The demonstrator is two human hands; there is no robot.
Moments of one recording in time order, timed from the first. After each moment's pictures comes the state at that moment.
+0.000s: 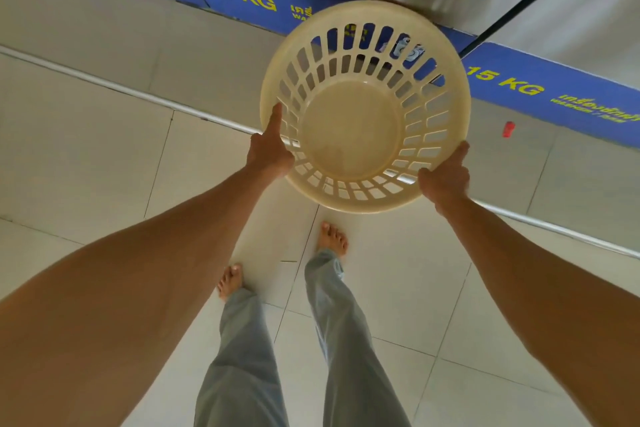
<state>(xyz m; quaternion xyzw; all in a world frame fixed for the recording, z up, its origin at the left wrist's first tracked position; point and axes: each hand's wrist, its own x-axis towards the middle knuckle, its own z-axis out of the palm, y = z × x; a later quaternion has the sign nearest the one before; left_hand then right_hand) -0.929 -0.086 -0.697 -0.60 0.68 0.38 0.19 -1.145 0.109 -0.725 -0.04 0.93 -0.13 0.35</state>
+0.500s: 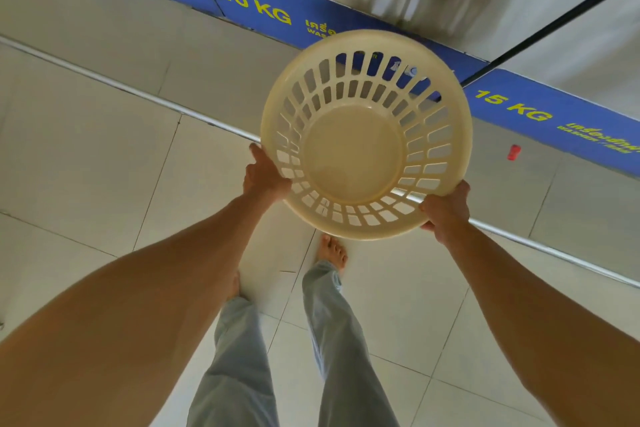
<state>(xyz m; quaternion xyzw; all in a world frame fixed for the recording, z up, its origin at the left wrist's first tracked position) -0.905 -0.082 -0.719 -0.71 0.57 0.39 0.16 -1.138 0.109 -0.733 0.13 0.87 -0.24 0.42</state>
